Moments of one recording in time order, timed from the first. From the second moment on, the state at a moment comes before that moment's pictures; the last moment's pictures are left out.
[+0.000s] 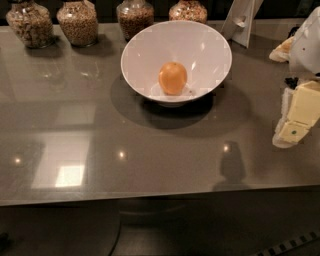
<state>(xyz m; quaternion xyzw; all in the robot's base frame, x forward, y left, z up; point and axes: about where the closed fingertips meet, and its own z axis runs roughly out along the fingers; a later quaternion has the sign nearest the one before) 0.438 -0.217 0.976 -0.60 0.78 -0.03 0.16</state>
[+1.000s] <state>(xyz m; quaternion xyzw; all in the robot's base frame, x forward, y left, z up) 0.495 -0.184 0.996 -0.59 0.76 0.02 0.29</state>
